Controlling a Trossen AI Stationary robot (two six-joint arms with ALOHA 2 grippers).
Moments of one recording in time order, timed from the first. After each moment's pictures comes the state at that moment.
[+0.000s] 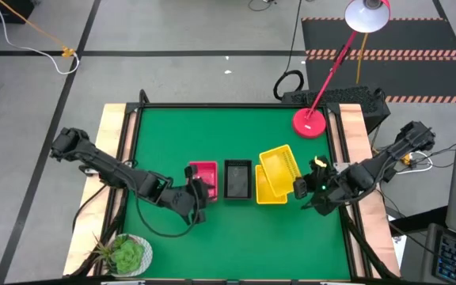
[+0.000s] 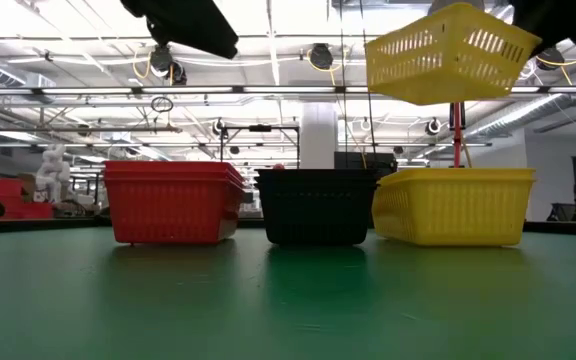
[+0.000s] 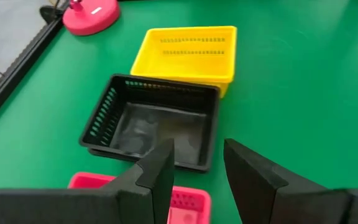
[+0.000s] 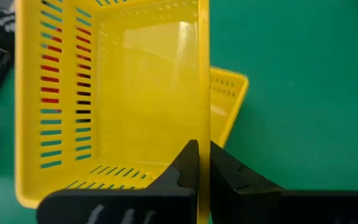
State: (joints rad) left arm -0.43 1.46 1.05 -0.33 -0.55 -0.30; right arm 0.57 1.09 0.99 -1.16 0.62 1.72
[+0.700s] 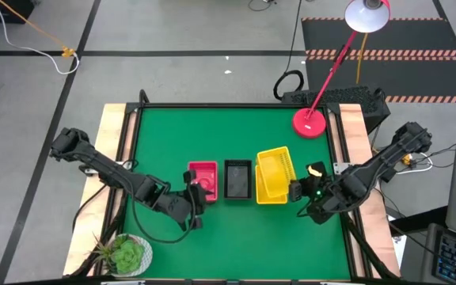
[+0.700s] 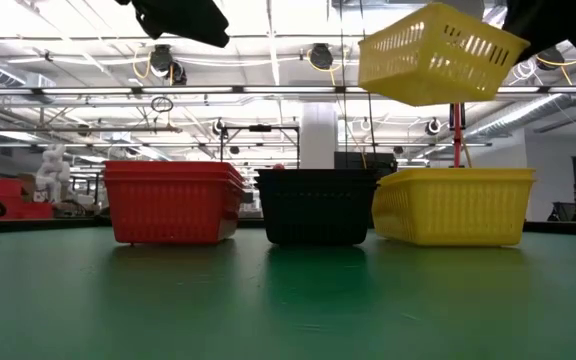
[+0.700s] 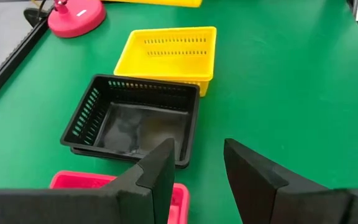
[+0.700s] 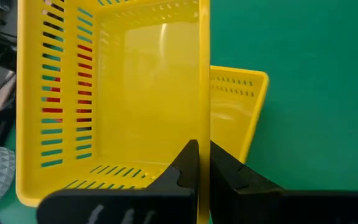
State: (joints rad) left arm -0.48 1.46 1.05 -0.32 -0.55 -0.32; right arm 0.62 1.16 0.97 -1.08 0.71 1.85
